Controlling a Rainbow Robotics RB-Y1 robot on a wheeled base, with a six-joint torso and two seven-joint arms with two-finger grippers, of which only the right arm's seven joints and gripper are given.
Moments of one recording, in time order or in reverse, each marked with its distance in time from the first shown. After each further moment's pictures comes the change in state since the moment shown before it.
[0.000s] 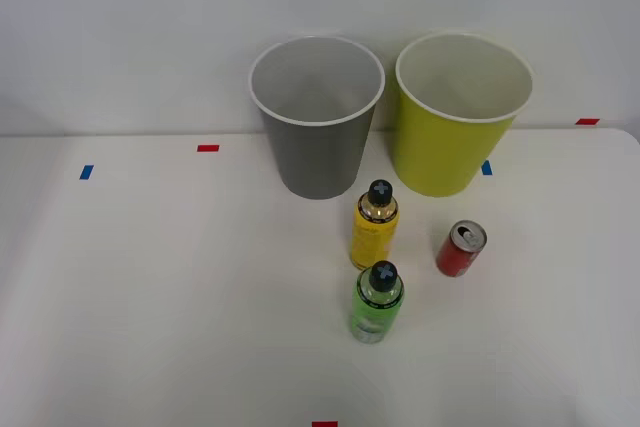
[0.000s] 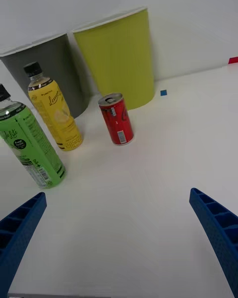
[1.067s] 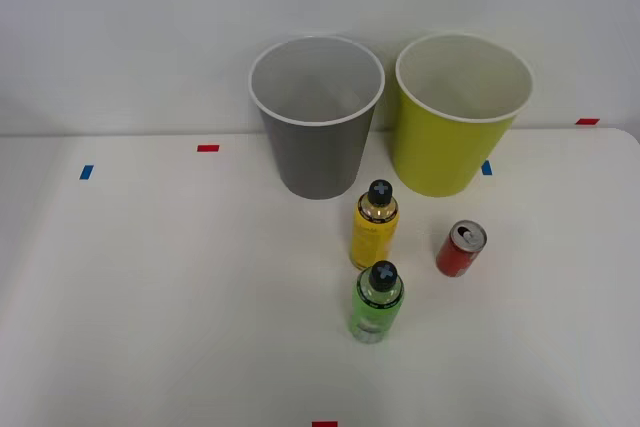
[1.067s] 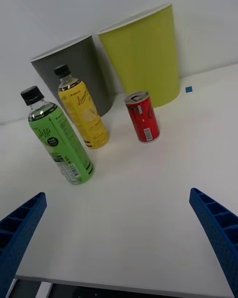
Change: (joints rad) arm 0.012 -0.033 0.011 0.011 0.027 -0.079 -0.049
